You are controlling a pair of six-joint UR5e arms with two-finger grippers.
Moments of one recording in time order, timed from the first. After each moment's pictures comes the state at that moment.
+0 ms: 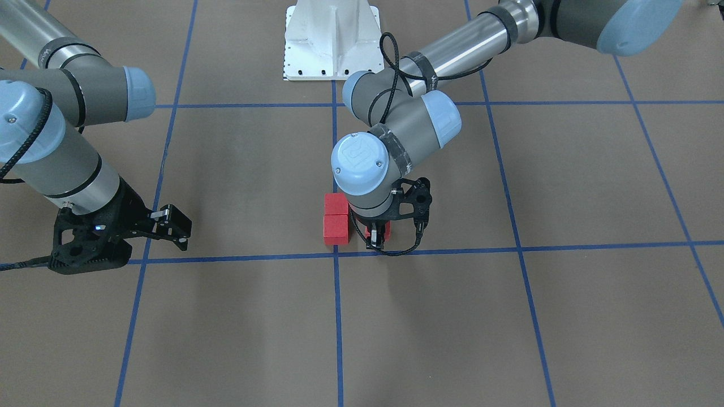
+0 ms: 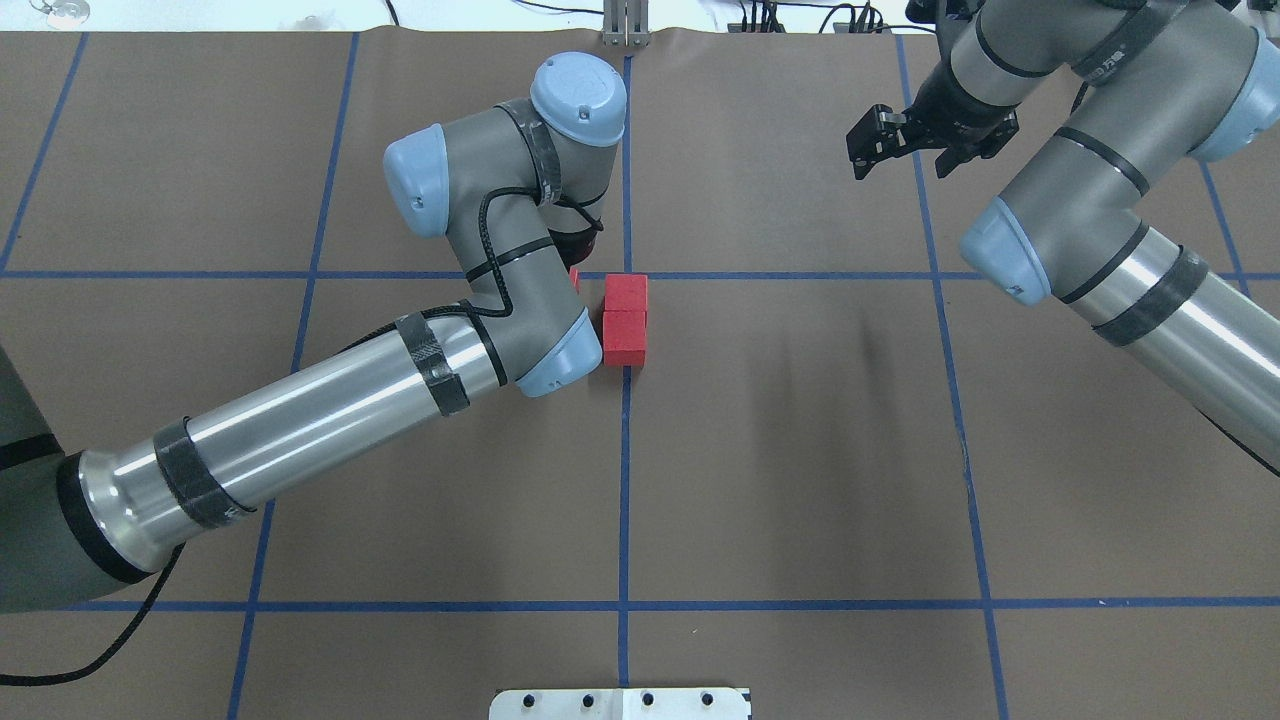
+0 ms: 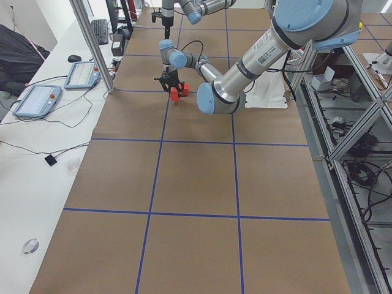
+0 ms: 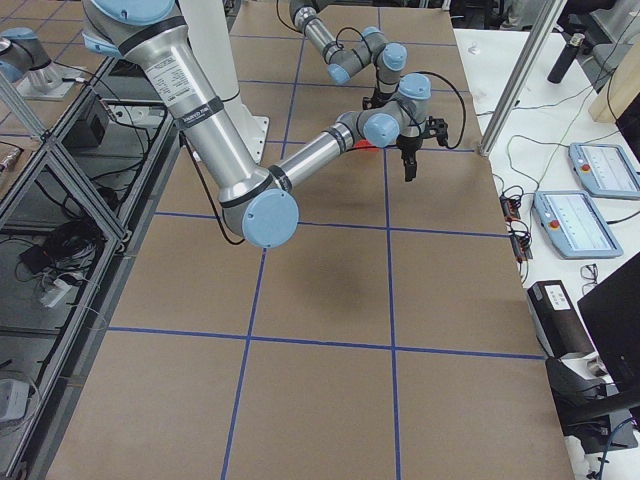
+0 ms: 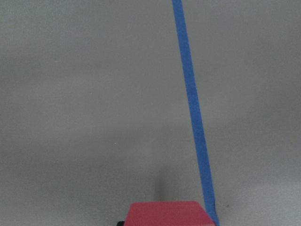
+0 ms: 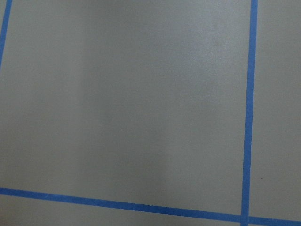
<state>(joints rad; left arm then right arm) -0.65 -2.62 -1.10 -1.47 -1.99 -2.42 0.98 -1.00 1.58 -1.46 2.15 0.79</state>
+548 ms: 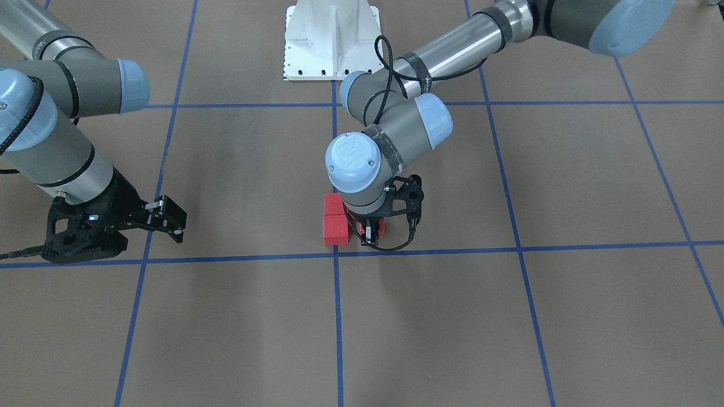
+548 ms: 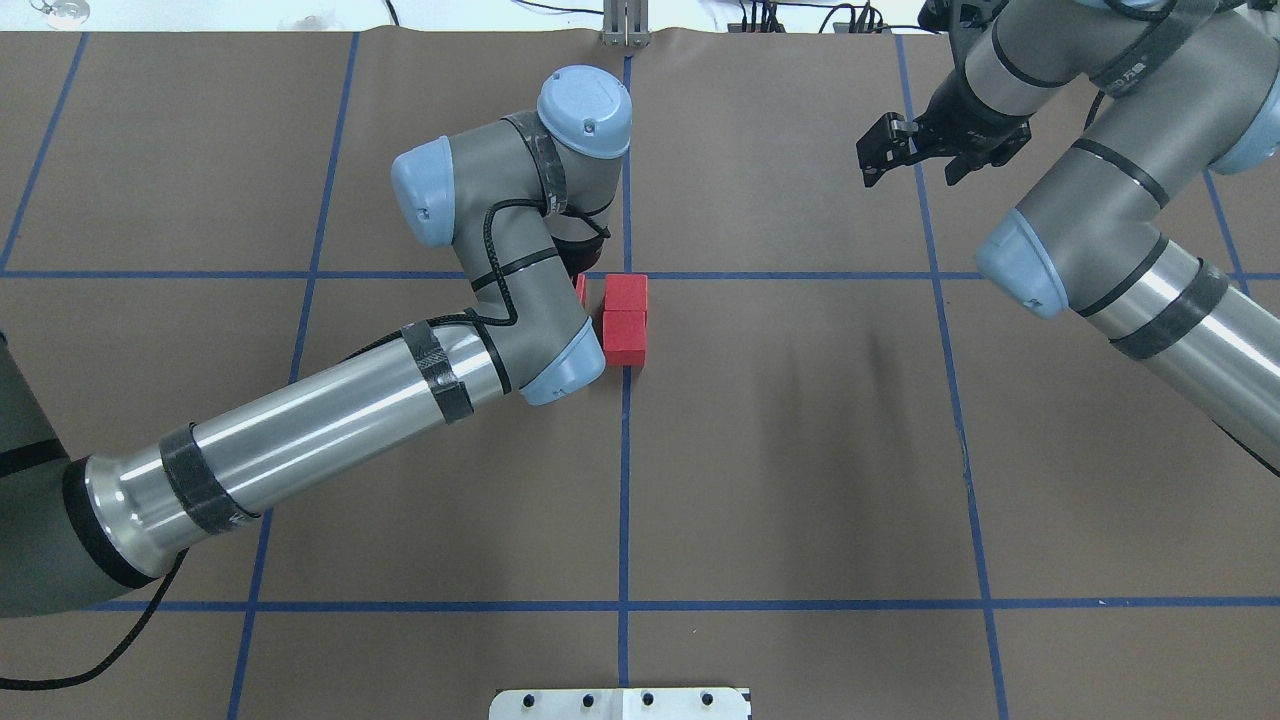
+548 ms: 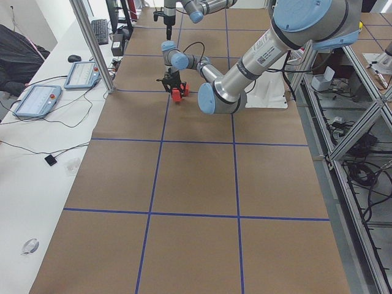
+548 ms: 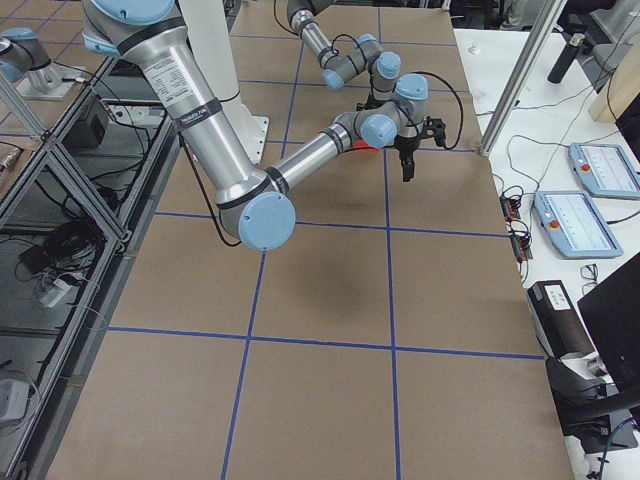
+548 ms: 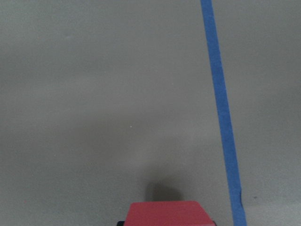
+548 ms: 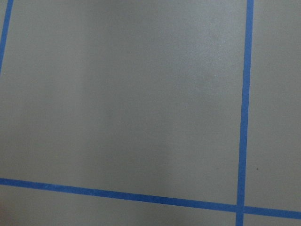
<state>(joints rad) -0.65 -2.62 -1.09 -1.50 -1.99 -2.47 0.98 -1.04 1.62 -1.46 2.15 0.79</state>
